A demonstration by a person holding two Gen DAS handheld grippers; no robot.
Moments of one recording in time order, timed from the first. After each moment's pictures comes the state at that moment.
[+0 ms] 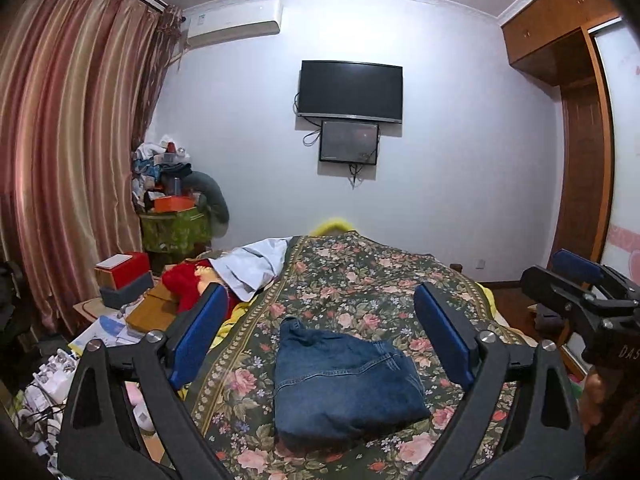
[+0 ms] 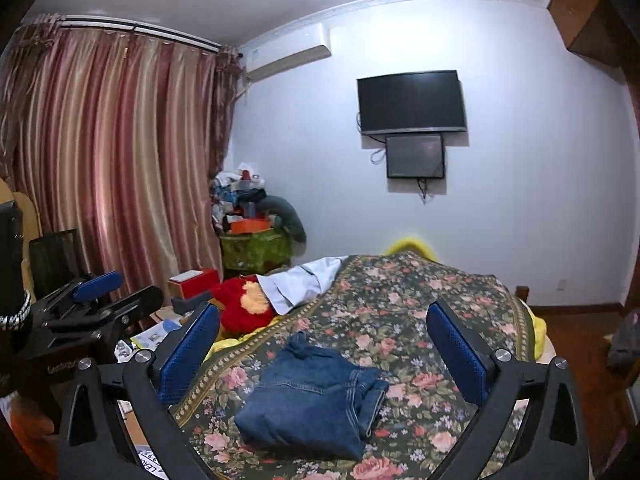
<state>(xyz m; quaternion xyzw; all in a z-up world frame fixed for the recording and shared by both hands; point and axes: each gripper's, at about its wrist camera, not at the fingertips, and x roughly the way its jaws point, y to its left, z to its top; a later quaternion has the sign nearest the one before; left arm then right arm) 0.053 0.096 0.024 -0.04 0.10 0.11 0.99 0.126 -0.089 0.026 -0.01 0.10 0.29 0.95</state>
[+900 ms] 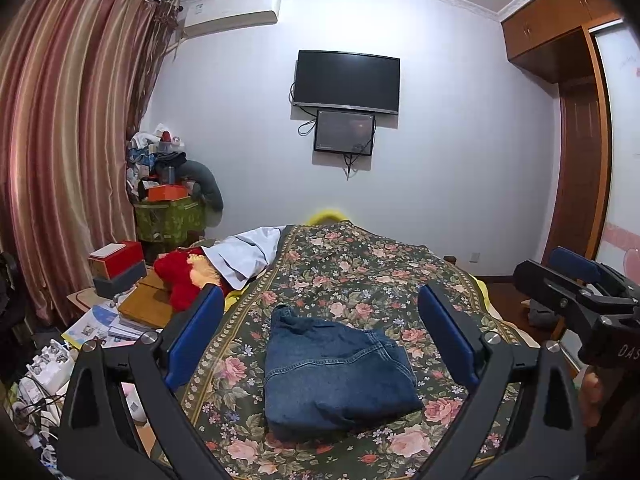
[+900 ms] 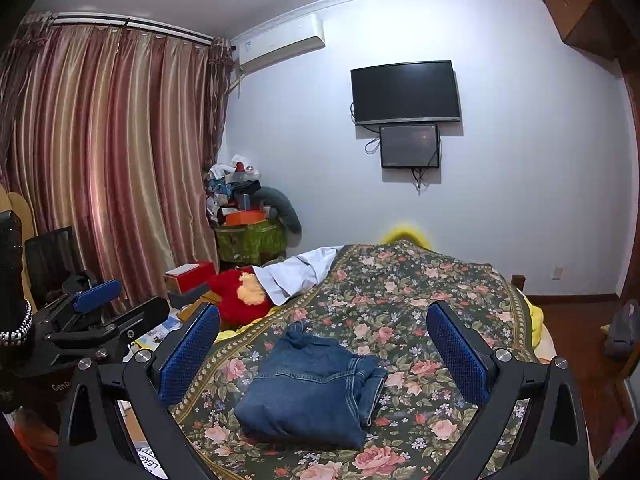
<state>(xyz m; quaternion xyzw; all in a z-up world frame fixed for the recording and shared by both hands) 0.053 0.092 0.011 -0.05 0.11 0.09 0.99 0.127 -0.094 0.021 -0.01 0.11 0.29 0.95</state>
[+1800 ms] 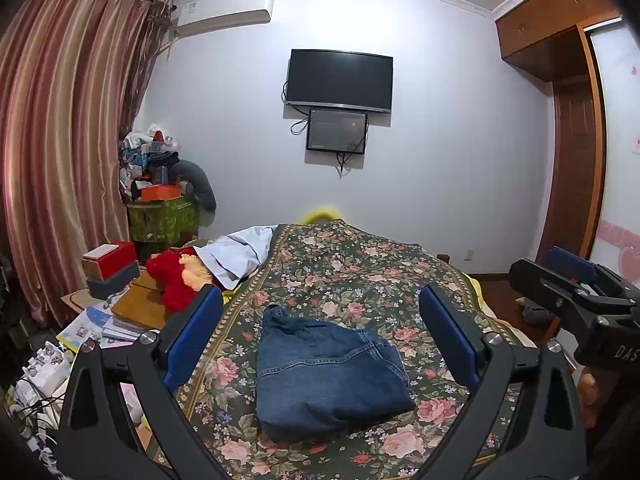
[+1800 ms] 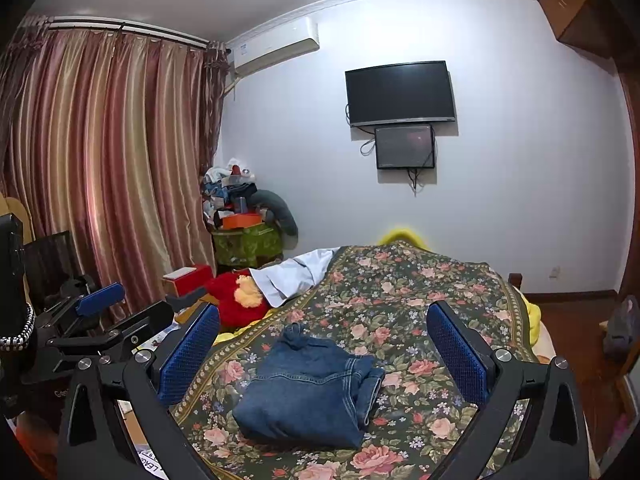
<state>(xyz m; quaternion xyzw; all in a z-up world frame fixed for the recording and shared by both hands) 0.055 0.098 0.016 -0.05 0.12 0.07 0.99 0.127 -0.100 0.025 -0.01 0.11 0.29 0.95</state>
